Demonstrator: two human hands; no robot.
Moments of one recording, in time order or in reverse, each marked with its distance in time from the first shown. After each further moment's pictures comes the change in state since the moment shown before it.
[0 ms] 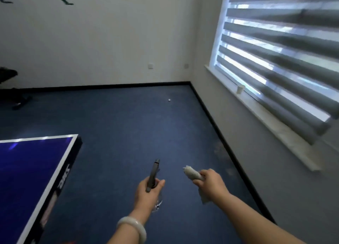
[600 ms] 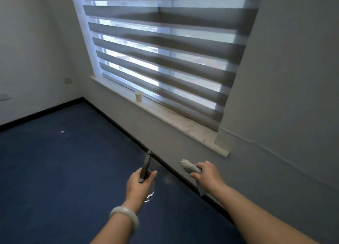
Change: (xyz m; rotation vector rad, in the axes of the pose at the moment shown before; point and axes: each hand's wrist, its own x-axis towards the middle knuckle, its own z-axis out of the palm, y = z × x) left_hand 0.169 0.153 0.338 0.311 -0.600 0.286; right_hand 0.134 0.200 -0.187 0.091 0.373 0.524
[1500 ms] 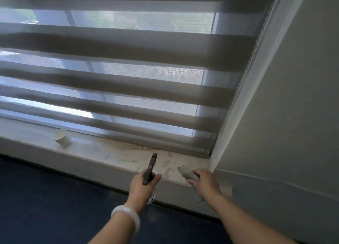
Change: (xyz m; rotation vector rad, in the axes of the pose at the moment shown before) left_hand 0.388 0.115 0.211 0.280 -0.542 0.098; right_hand 0.331 0.071 -0.018 0.278 0.153 0.455
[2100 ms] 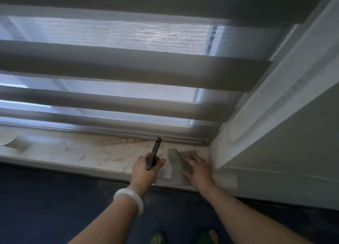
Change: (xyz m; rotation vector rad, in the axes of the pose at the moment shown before) left_hand 0.119 -0.019 0.049 0.155 -0.149 0.091; right_hand 0.085 0.035 0.058 -0.175 -0.068 0.042
